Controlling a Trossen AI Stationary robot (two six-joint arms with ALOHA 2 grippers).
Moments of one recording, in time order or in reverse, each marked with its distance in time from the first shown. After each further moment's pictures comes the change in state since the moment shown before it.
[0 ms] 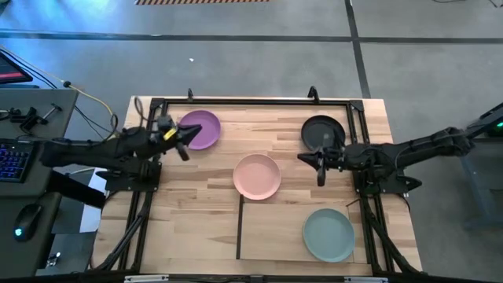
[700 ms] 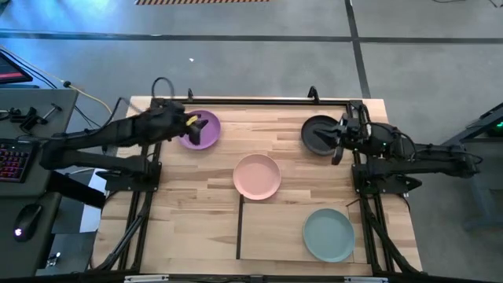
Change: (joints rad) left arm 0.199 0.281 0.387 -0.592 0.063 -0.235; right arm -0.290 -0.259 0.000 -0.022 -0.178 -0.144
